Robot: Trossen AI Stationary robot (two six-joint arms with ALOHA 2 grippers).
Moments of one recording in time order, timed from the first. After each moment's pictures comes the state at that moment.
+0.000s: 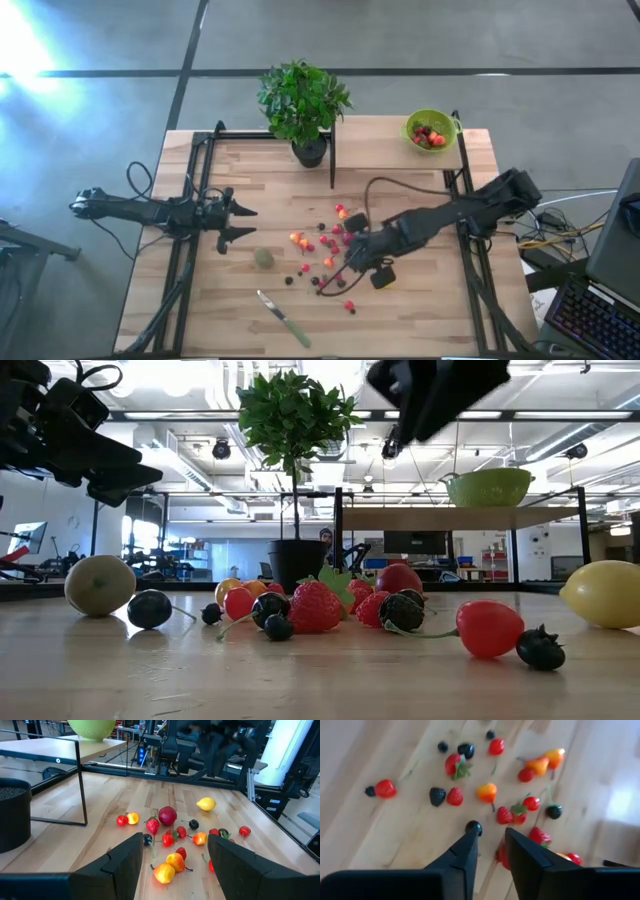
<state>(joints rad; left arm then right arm) -0.17 0.19 0.03 -0.01 -0.18 -0.16 0.33 1.68 1.37 -0.79 0.13 -0.16</state>
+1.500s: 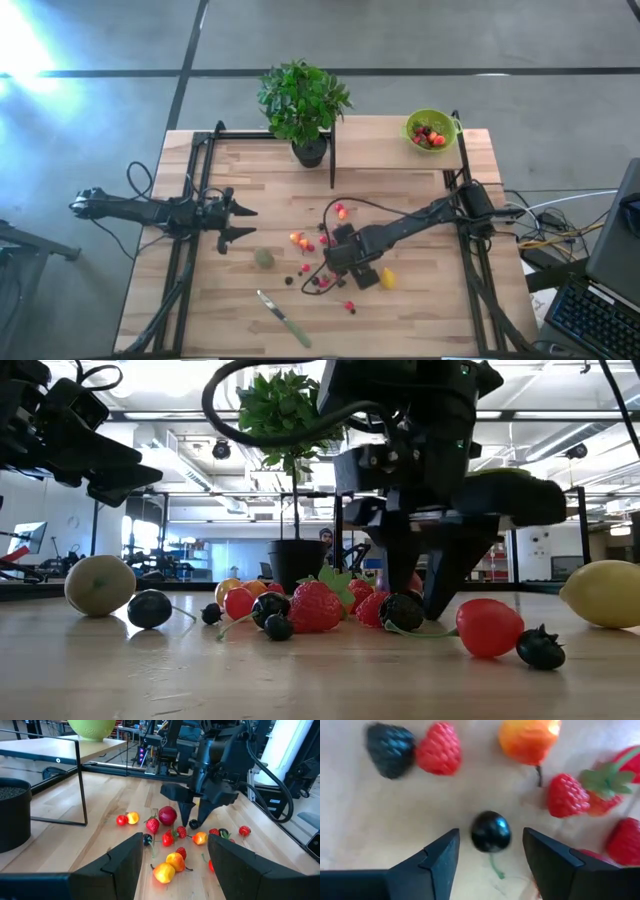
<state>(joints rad) -0.17 0.19 0.03 -0.01 -0.18 -0.16 0.27 2.03 1.37 -0.73 0.06 -0.15</state>
